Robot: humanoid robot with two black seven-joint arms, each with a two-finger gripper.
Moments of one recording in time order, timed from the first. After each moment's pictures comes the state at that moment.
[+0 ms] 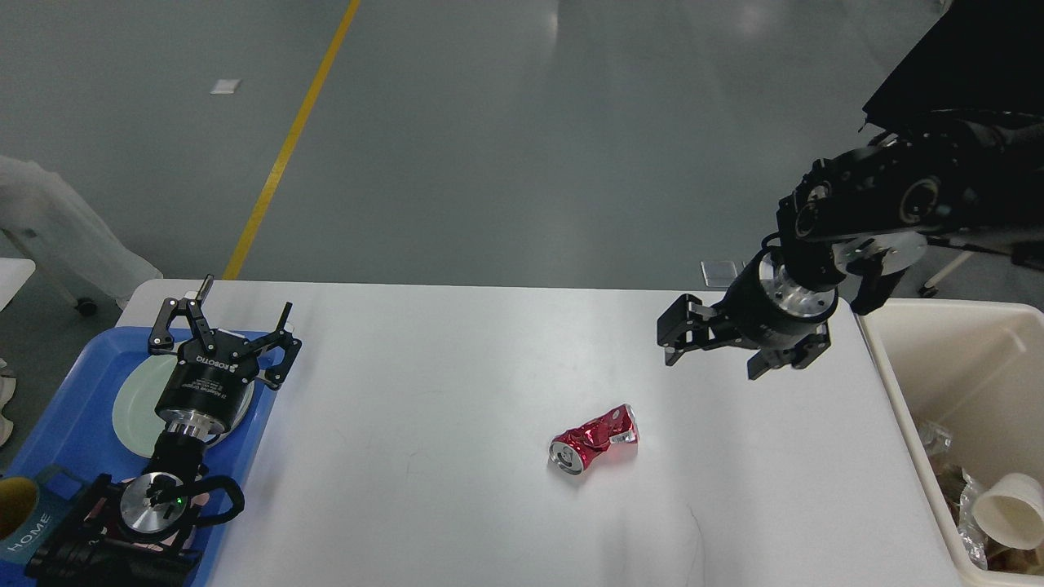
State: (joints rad) left arm -0.31 0.11 -1.51 -0.71 0.14 -0.67 -0.05; right arm 1.96 -0.19 -1.16 1.36 0.16 0.47 -0.14
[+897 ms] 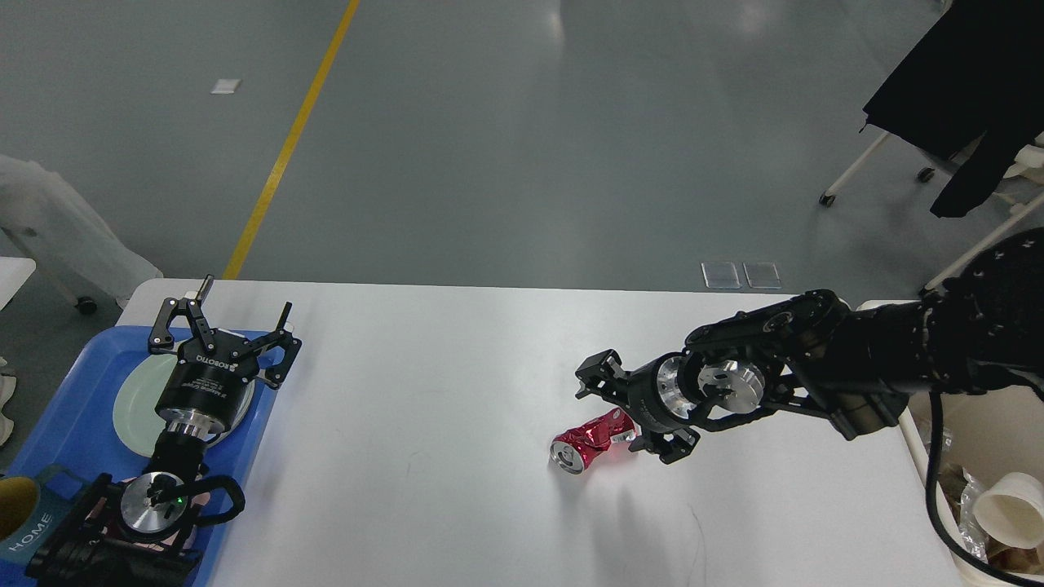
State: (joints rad) left arm -0.31 0.11 -1.51 -0.71 0.14 -0.67 -0.05; right arm 1.34 -0.11 -0.75 1.04 0.39 0.11 -0.19
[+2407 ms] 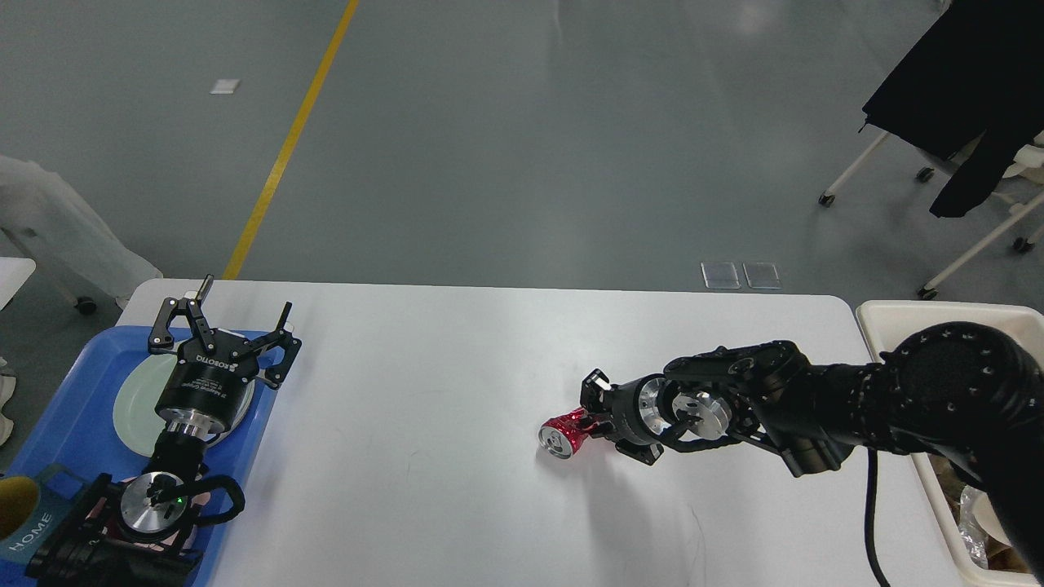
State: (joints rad) left arm -0.31 0.11 -1.51 -0.71 0.14 -0.67 -0.05; right arm 1.20 -0.02 -0.71 0.82 0.37 0.10 -0.18
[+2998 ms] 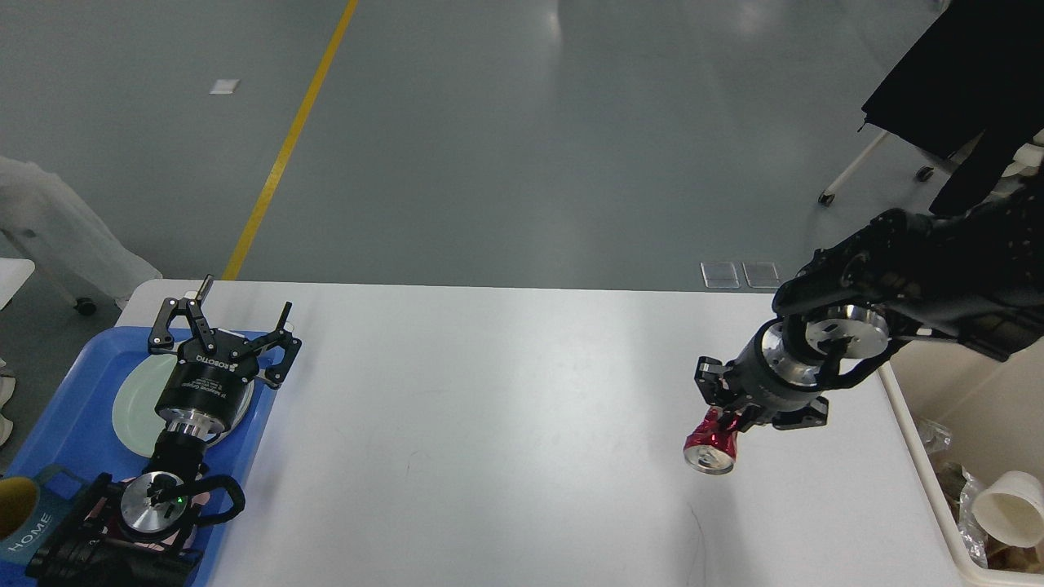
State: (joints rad) left arm -0.31 0.11 -1.51 -0.71 0.14 -0.67 -0.05; right arm 1.85 -0.12 -1.29 1.41 0.36 0.30 -0.18
